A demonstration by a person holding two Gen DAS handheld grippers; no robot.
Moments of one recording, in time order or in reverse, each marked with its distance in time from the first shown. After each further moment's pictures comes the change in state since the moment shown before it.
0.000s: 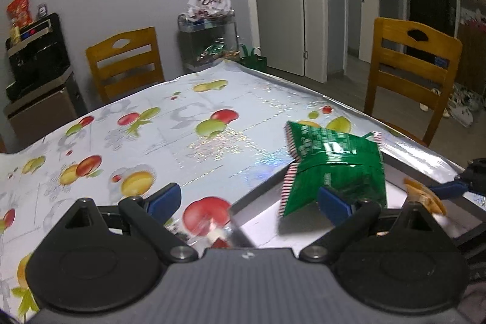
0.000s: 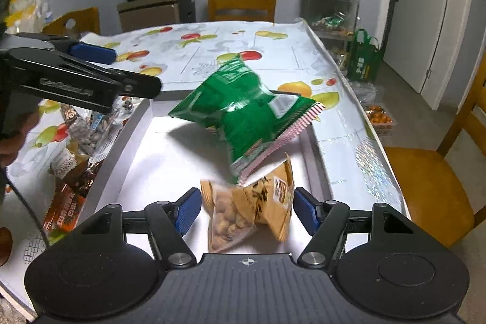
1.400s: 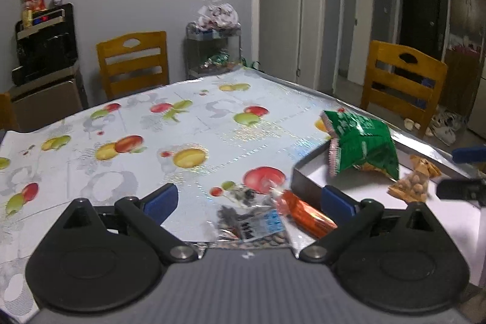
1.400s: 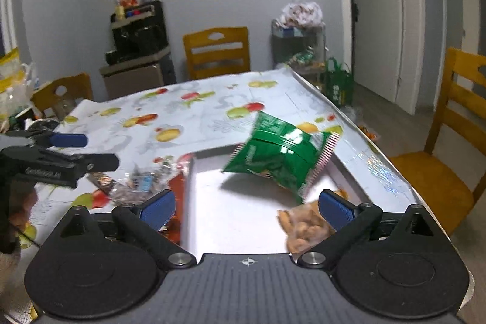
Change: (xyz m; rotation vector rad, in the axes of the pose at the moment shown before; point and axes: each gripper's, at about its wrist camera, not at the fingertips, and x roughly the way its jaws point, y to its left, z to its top) left arm -0.071 0.106 -0.057 -0.061 -0.078 -0.066; right arm -0.067 0.073 -0.005 0.190 -0.216 -0.044
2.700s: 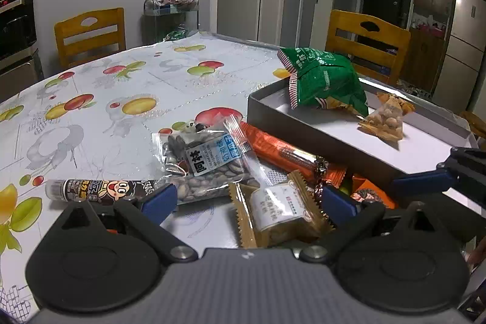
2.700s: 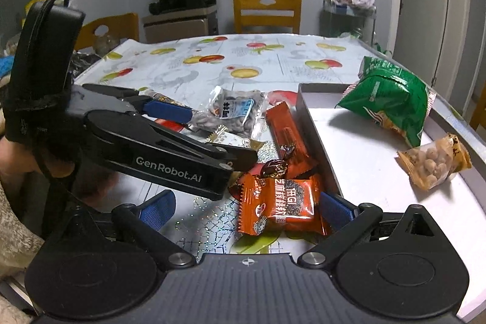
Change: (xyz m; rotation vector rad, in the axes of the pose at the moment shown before) left arm 0.033 -0.015 -0.066 0.053 0.082 -0.177; right arm 0.032 0.107 -0.065 -0.132 0.119 0.067
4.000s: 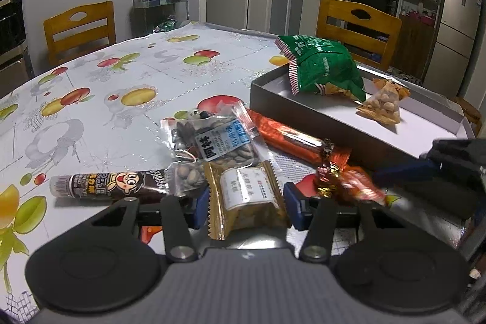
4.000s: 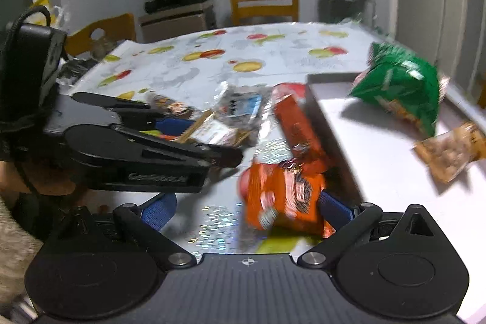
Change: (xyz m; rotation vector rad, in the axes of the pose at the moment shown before) left arm -0.004 0.018 -0.003 0.026 0.051 -0.041; right arm 0.016 0.001 0.009 0.081 0.060 0.064
